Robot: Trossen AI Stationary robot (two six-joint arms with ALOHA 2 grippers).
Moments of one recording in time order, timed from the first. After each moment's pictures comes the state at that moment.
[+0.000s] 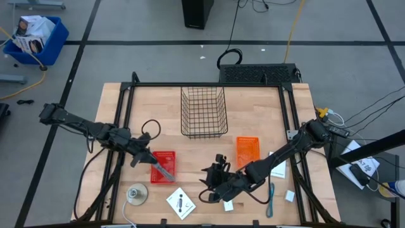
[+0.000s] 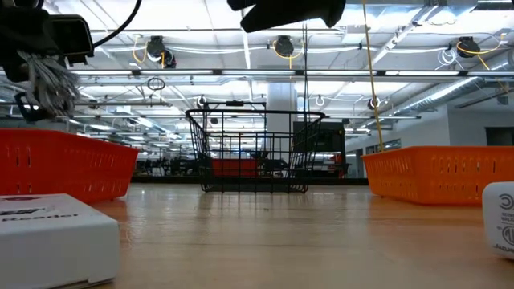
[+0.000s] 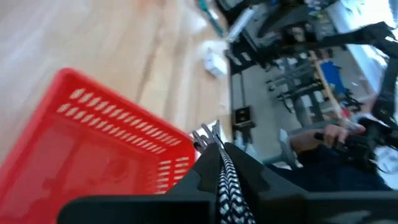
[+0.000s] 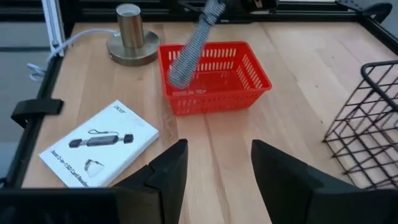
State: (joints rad) left arm -0.31 0.53 0.23 -0.08 0.18 -0.95; right arm 0.55 1.85 1.34 -0.20 0.63 0.41
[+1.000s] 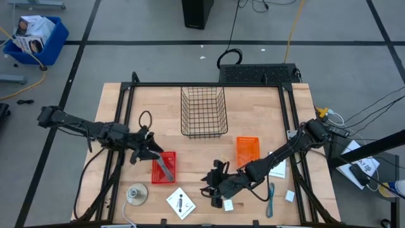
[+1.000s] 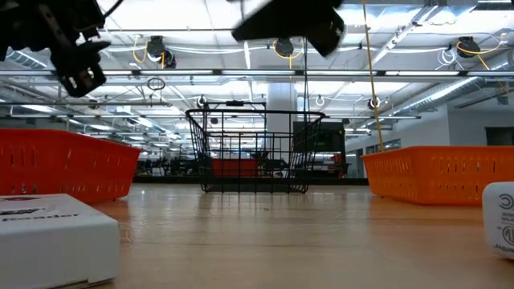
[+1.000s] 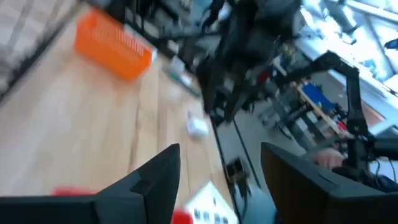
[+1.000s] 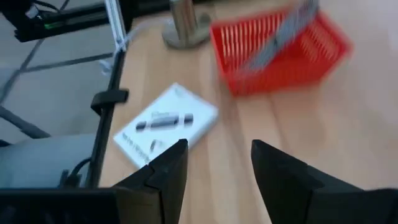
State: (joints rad) left arm -0.25 0.53 0.23 0.17 0.13 -0.71; right arm 0.54 1.85 1.23 -0.02 0.39 0.54
